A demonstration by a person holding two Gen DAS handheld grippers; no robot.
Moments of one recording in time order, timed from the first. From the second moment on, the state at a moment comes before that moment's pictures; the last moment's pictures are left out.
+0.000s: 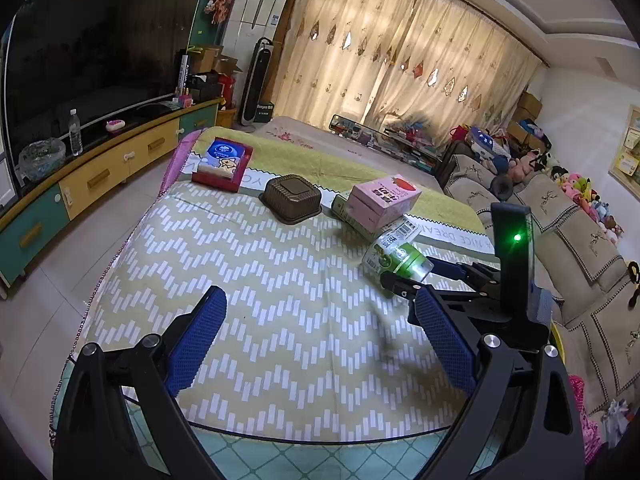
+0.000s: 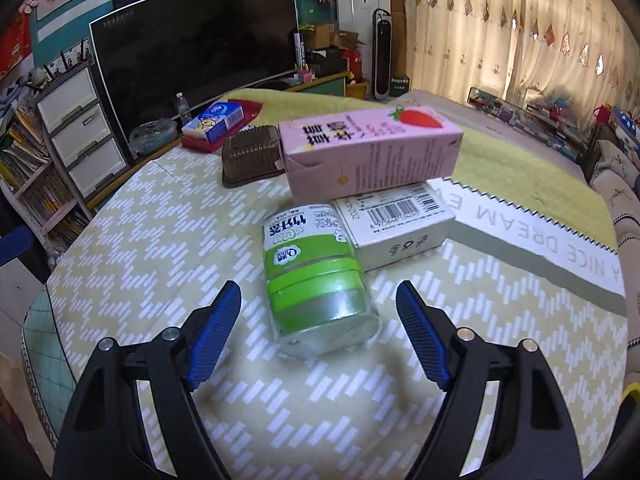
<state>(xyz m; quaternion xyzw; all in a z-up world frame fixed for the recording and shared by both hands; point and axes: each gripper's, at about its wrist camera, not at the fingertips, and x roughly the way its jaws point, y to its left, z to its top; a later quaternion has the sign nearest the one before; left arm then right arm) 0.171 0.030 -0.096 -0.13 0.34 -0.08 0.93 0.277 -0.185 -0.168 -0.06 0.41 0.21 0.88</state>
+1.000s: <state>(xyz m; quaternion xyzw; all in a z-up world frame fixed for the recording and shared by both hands) 0.153 0.007 -0.094 -0.11 0.34 -0.09 0.93 0.173 -0.281 -0.130 0.08 0.39 0.17 0.90</state>
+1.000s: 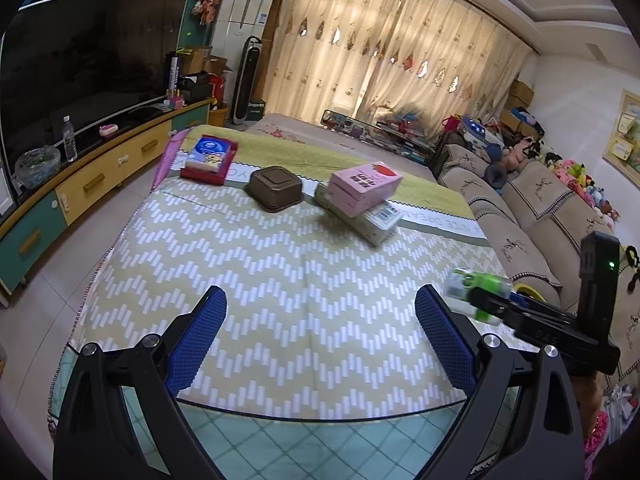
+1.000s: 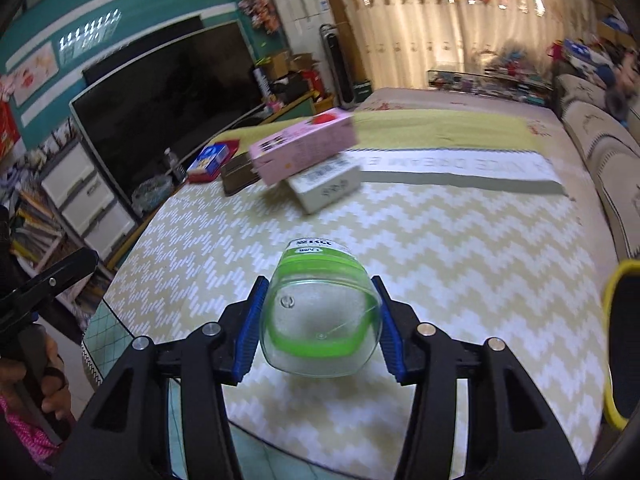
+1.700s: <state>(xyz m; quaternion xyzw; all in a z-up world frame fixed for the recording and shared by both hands) 0.176 -0.062 -0.110 -0.07 0.38 -0.12 0.91 0.124 -0.558 -0.194 0.18 0.39 -0.21 0.88</state>
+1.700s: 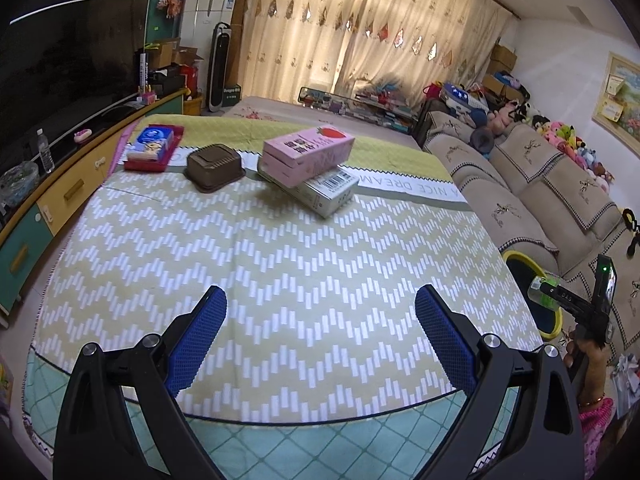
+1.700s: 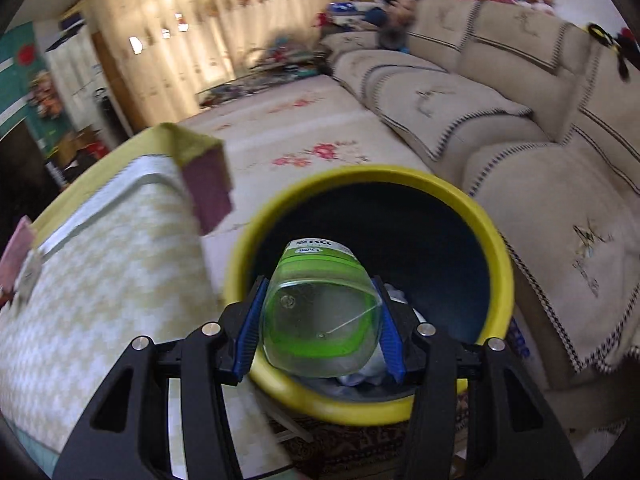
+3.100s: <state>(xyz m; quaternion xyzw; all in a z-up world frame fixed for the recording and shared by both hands) 0.398 -0.092 -0.106 0.06 0.40 -0.20 0.89 0.147 -0.560 -0.187 0.18 0.38 -0.24 0.88</state>
